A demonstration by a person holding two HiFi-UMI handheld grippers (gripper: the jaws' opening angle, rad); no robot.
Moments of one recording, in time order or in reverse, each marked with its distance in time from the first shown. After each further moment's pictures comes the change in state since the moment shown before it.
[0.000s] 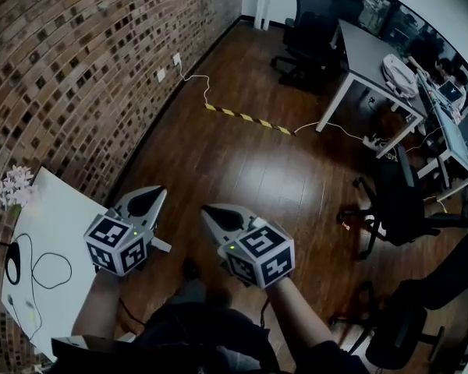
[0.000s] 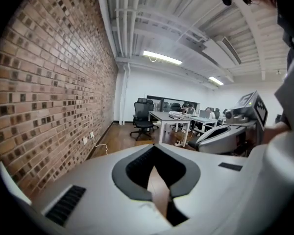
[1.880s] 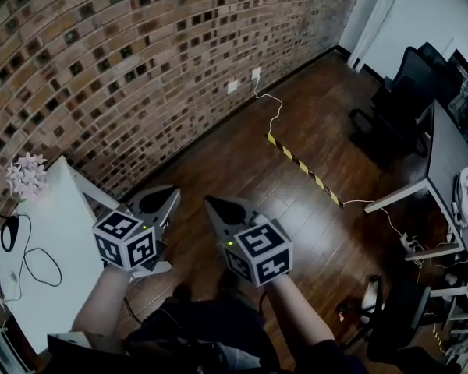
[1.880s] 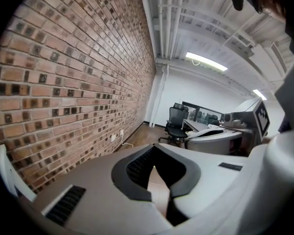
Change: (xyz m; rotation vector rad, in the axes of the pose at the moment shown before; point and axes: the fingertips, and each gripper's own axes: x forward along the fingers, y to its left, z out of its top) left arm 0.126 0.233 0.052 -0.278 -0.046 0.328; right arm 0.255 -0.127 0.133 -0.191 0.087 0.311
